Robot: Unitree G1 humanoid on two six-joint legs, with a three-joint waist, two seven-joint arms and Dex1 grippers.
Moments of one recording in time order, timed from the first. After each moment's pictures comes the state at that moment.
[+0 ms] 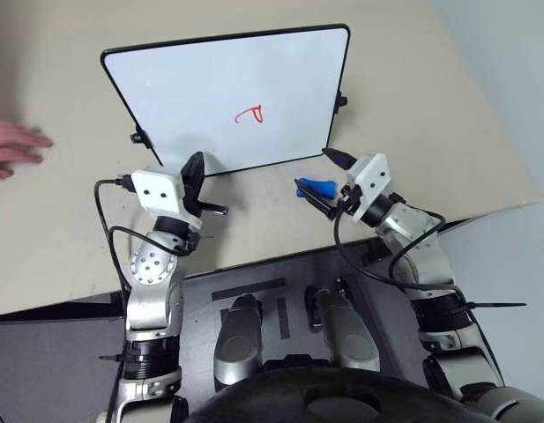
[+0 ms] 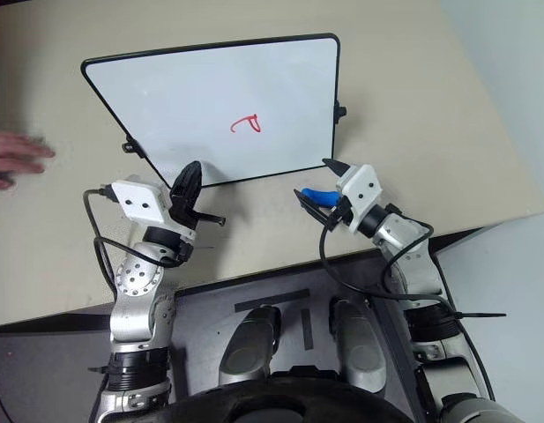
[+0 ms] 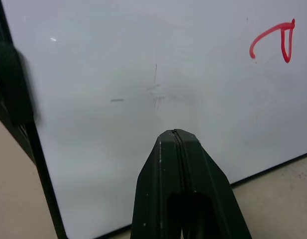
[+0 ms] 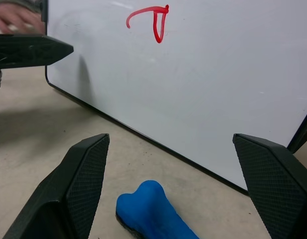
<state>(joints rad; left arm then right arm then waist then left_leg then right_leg) 0.02 0.21 0.11 -0.26 -0.17 0.07 -0.24 -0.21 -0.26 0.17 -0.08 0.16 0.05 0.63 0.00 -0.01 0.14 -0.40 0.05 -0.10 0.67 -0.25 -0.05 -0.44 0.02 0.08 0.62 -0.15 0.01</state>
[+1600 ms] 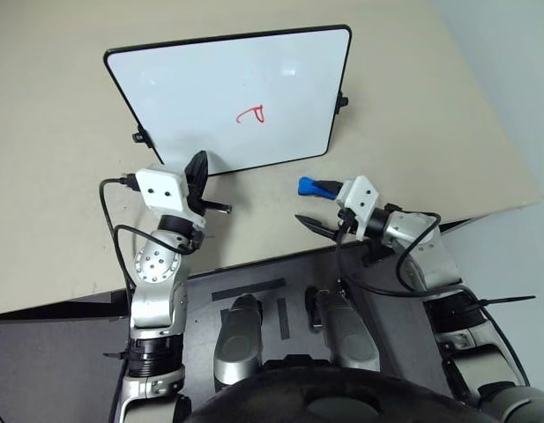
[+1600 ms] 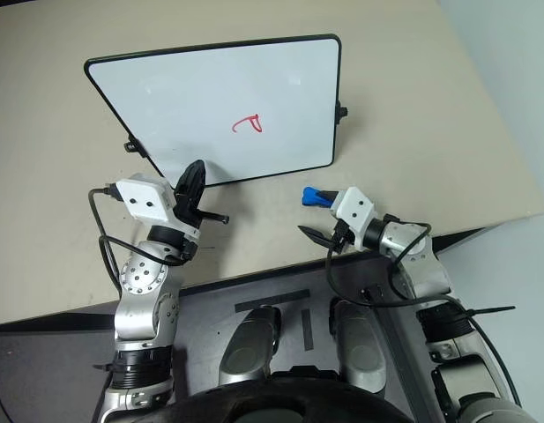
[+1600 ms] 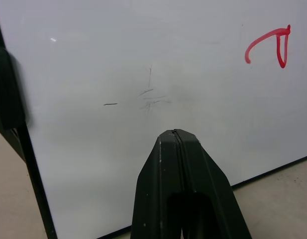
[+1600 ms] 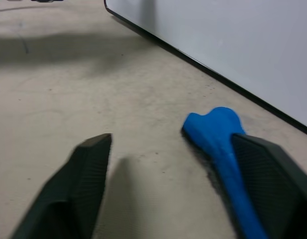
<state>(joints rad) 0.02 0.18 0.10 -0.25 -0.17 0.06 -0.22 -0.24 -0.39 0.24 0.00 0.13 0.09 0.81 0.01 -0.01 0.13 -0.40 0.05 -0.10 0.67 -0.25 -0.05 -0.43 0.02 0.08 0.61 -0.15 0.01</state>
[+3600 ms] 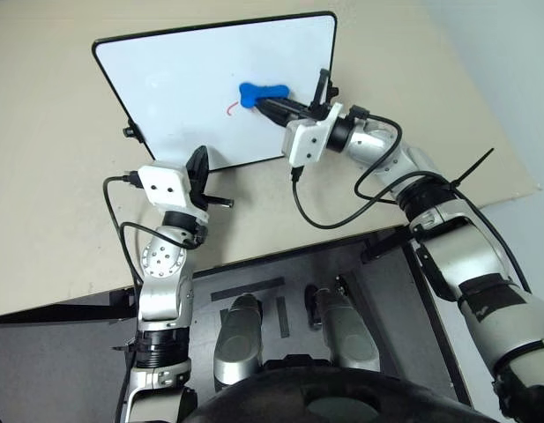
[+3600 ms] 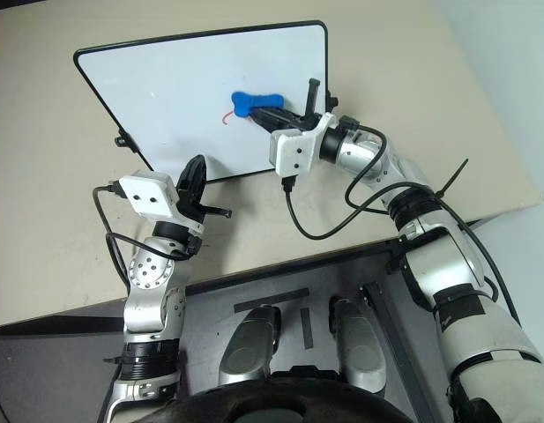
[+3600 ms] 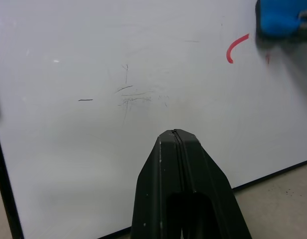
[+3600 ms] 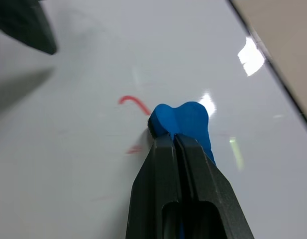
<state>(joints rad) -0.02 0.16 0.10 -0.19 -0.16 0.01 -0.20 -1.00 -0.28 0.40 0.90 -0.47 -0.89 0.26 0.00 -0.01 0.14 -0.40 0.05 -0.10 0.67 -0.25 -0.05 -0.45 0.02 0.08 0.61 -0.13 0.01</state>
